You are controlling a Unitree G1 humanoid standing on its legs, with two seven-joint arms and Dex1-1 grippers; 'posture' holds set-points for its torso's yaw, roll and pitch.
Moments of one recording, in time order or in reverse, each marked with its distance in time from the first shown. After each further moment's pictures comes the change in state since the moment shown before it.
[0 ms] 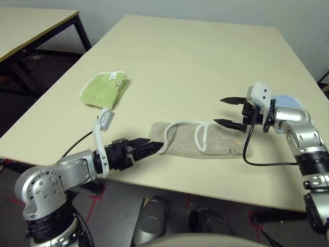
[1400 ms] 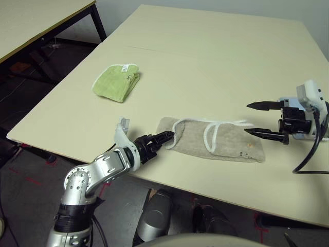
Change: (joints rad) left arm -0.057 0.071 -0.458 0.308 -0.604 -0.687 0.806; right arm 0.245 -0.238 -0.199 -0.360 0.241 0.370 0.090
